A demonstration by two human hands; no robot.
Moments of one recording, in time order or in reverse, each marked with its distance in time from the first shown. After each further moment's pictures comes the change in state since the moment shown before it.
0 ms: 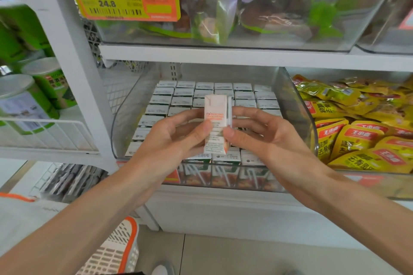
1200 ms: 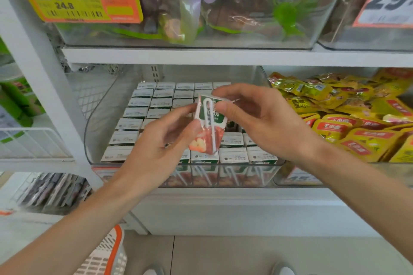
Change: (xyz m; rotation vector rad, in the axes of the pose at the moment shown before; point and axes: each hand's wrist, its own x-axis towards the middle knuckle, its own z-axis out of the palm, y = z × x) left_hand 0.005 -0.004 0.019 0.397 -0.023 0.293; right_hand 0.014 -0.034 -0.031 -0.544 0.015 -0.280
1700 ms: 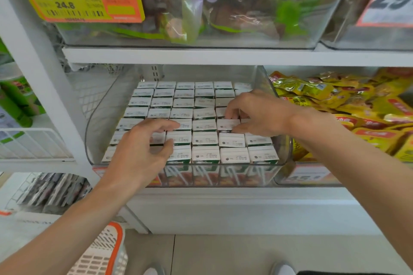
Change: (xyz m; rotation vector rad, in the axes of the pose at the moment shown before) left_hand -0.003 -0.025 -0.023 0.487 0.170 -0.150; right_hand 0.053 0.029 -0.018 -0.863 -0.443 0.035
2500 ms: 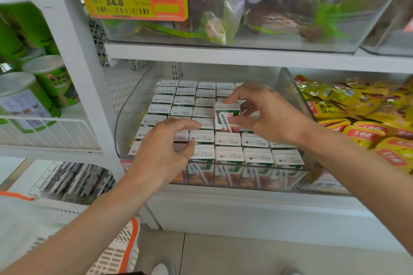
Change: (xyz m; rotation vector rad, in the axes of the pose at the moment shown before) left_hand -0.003 -0.005 -0.006 0.007 -0.024 -0.002; right_hand 0.009 -0.026 0.018 0.414 0.315 -0.082
